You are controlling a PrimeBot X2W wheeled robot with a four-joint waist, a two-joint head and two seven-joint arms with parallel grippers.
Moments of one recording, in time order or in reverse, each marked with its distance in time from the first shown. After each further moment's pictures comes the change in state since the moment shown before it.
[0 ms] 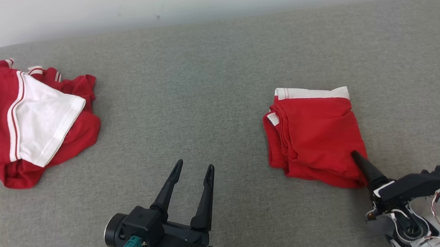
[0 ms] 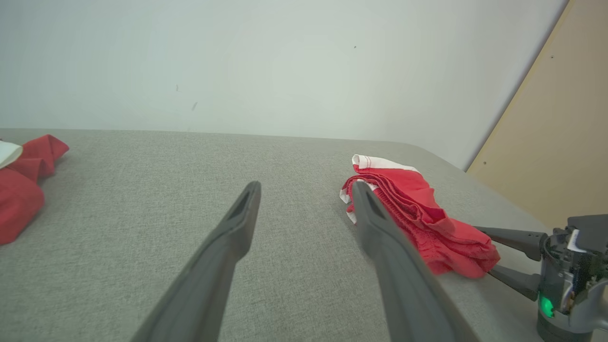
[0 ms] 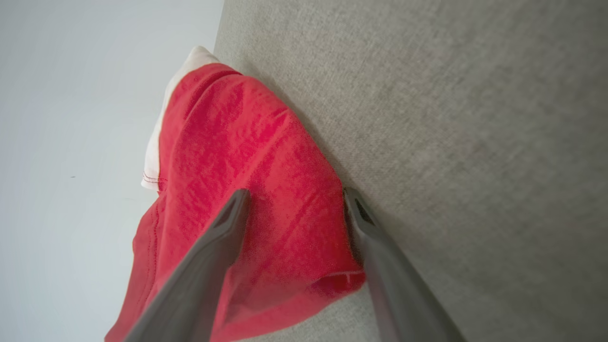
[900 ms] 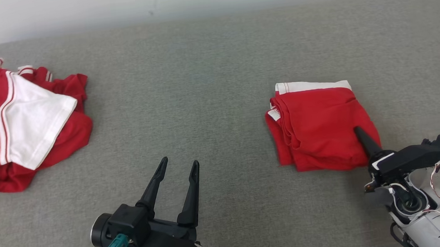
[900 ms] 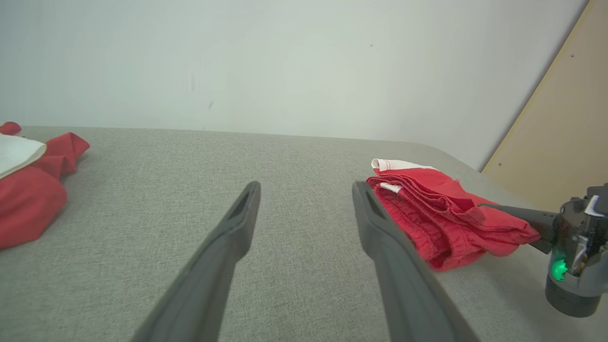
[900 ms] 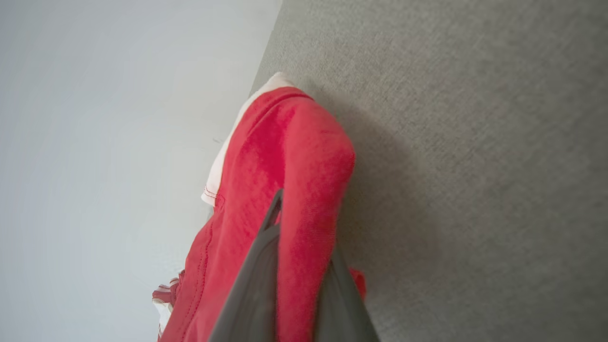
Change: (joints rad) left arm -0.006 0.013 0.045 0.003 0.000 0.003 0.000; right arm -0.127 0.009 -0.006 0.045 -0.039 0.035 -0.002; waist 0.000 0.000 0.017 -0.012
